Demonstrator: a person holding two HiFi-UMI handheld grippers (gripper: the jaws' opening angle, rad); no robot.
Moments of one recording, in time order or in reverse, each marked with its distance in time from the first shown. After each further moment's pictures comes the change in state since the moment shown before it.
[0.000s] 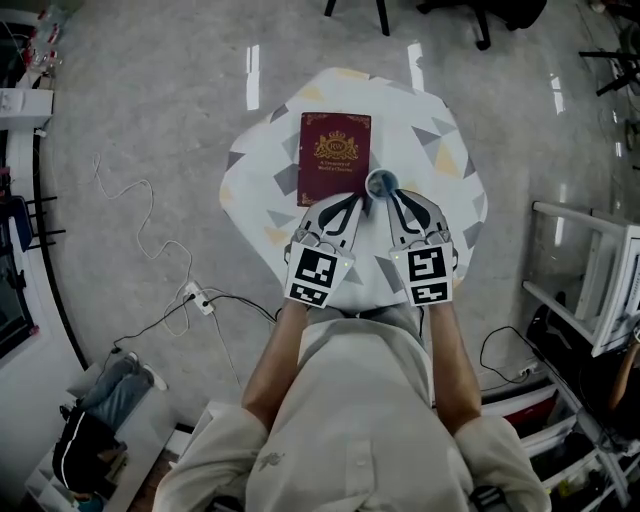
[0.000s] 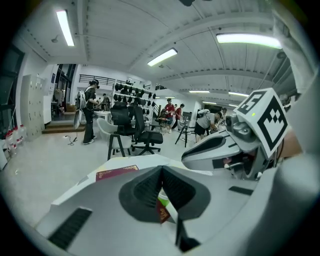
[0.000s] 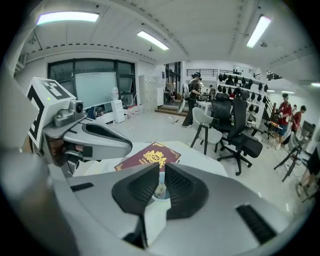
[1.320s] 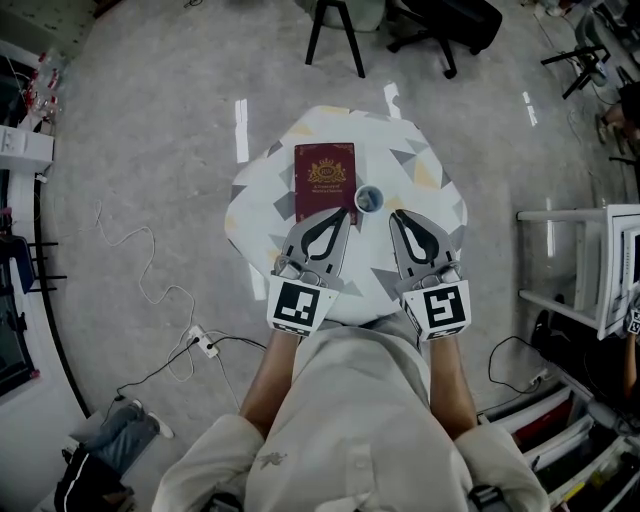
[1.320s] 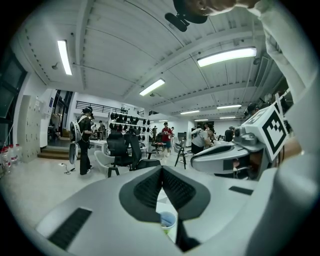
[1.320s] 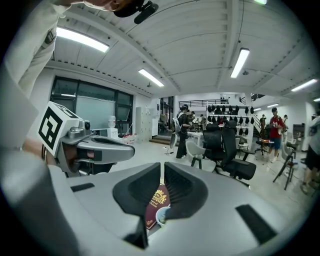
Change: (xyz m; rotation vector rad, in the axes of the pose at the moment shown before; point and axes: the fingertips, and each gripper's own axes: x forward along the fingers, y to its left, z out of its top) left arm -0.087 -0.023 0.110 0.121 -0.299 -0.021; right arm -0.117 0.019 0.102 -0.015 -0.396 -0.087
